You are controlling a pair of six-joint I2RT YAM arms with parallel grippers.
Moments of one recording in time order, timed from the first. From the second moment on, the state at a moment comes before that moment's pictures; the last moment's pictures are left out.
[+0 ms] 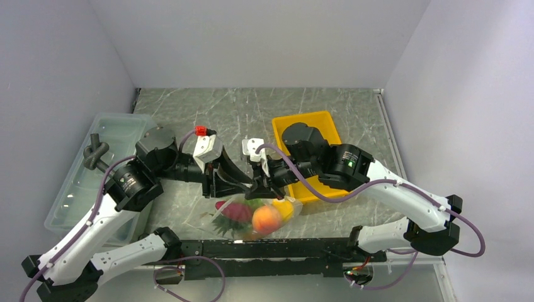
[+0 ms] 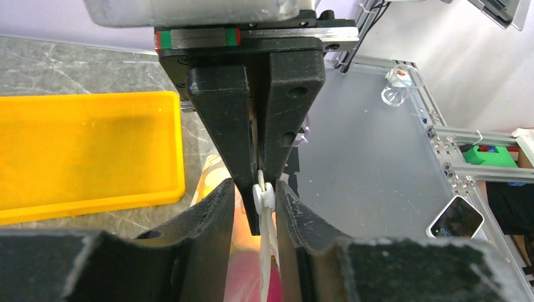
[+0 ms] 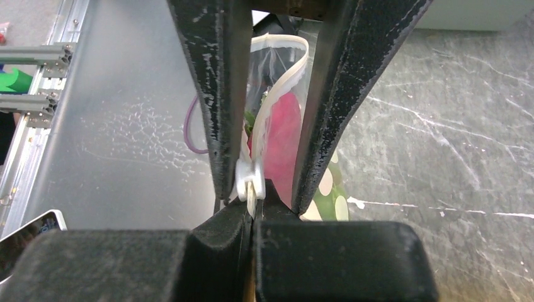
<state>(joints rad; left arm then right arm) -0.77 0.86 1.20 -0.47 0.87 -0.07 1.12 1.26 1.52 -0.75 -0.55 -0.13</state>
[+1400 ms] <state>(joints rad) -0.77 0.85 1.20 -0.47 0.84 -0.06 1.13 1.18 1.52 -0.74 -0.40 -0.06</state>
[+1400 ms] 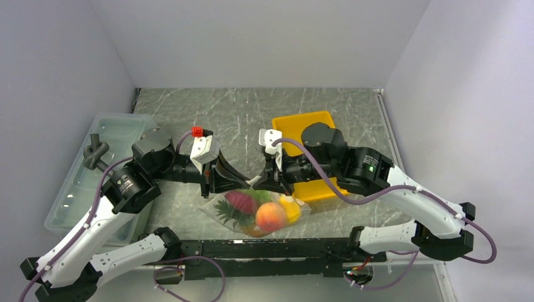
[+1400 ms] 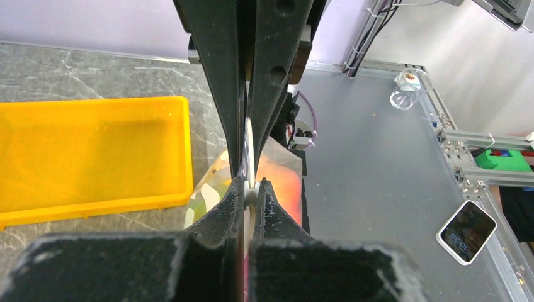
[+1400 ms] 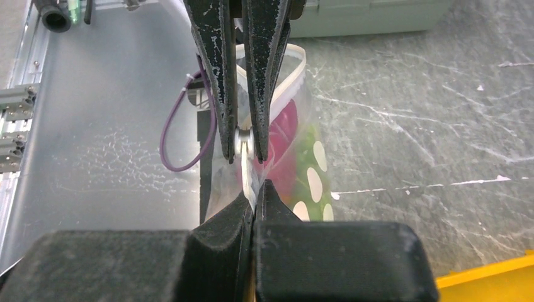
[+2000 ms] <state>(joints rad) -0.77 0.84 1.20 -0.46 0.84 -0.05 1.13 1.07 1.52 -0.76 -0.28 -0.05</state>
